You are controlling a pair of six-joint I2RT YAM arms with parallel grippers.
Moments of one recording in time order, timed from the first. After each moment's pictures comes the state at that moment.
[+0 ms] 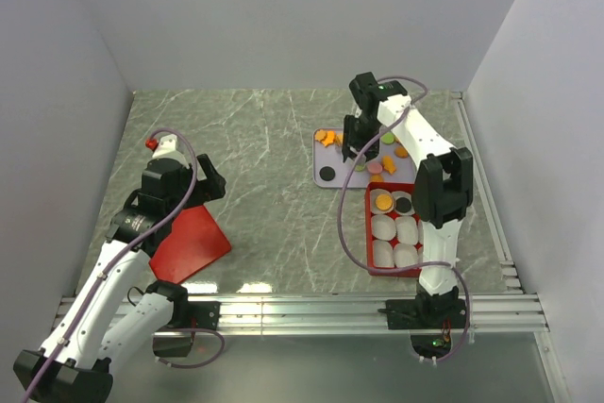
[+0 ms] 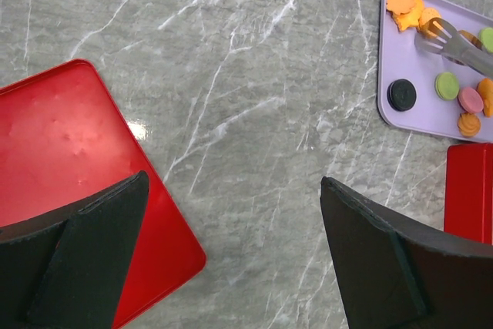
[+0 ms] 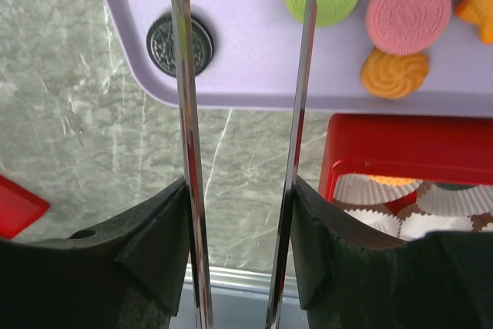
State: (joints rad) left arm -0.30 0.78 0.80 -0.57 -0.13 -0.51; right arm 0.33 2.05 1.90 -1.20 -0.08 0.45
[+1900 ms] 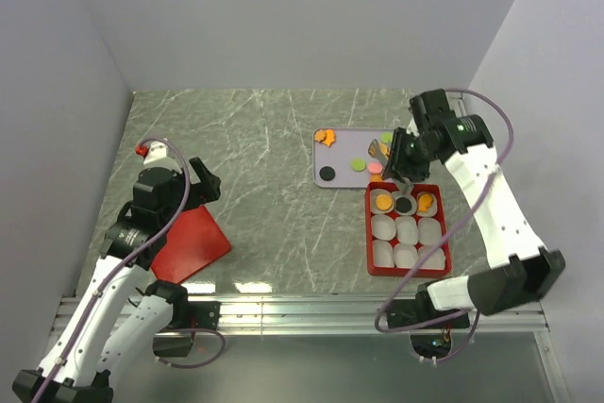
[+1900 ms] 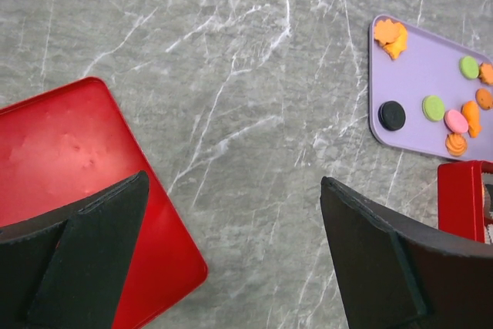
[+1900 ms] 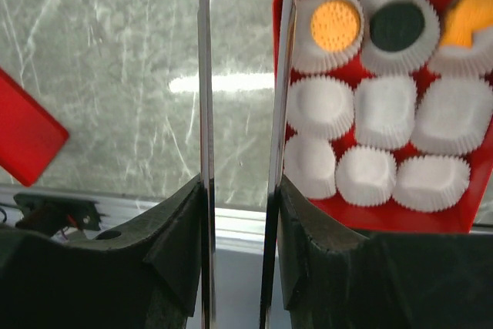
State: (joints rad) left arm -0.29 0.68 0.76 -0.53 -0.16 -0.51; right arm 0.24 1.38 1.54 -1.27 -0.09 0.45
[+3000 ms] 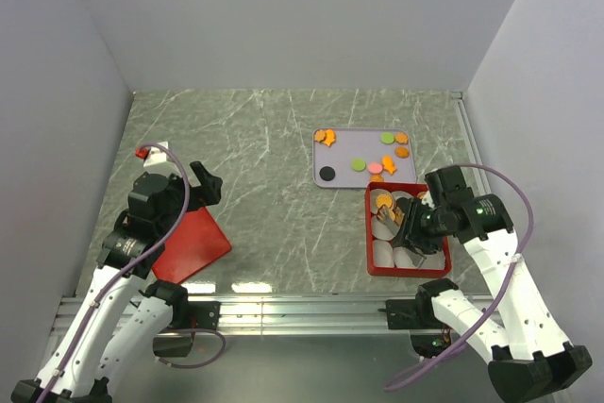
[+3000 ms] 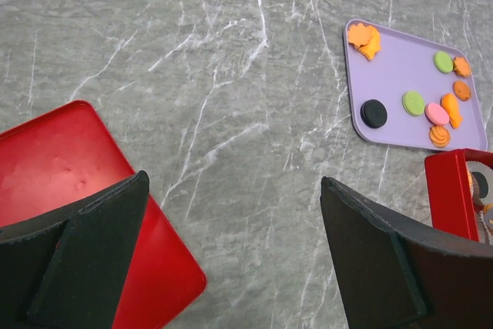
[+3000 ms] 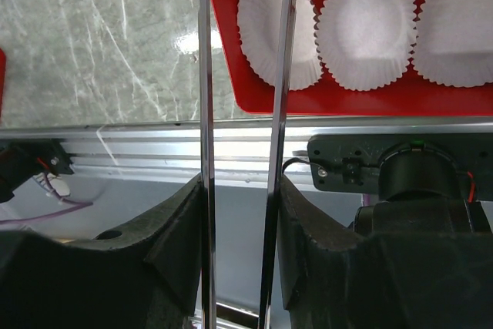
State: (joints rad) left arm -0.30 0.61 0.72 -0.48 -0.13 -0.46; right arm 0.24 0.85 0.99 -1.34 -0.18 0.58
